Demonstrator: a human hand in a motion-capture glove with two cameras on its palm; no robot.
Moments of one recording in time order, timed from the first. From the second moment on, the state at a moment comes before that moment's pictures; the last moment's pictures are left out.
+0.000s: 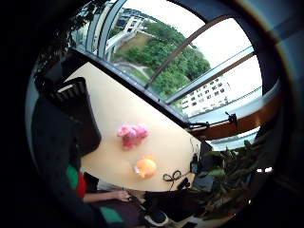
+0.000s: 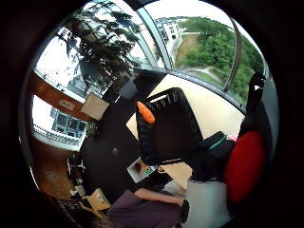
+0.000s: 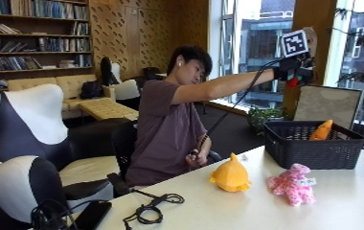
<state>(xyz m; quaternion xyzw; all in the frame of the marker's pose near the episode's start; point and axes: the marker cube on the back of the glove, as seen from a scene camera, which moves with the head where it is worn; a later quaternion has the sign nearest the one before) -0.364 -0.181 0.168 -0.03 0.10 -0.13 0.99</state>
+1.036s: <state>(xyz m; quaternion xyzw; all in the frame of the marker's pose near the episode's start) -0.427 -0.153 0.357 -0.26 0.17 -0.07 0.95</state>
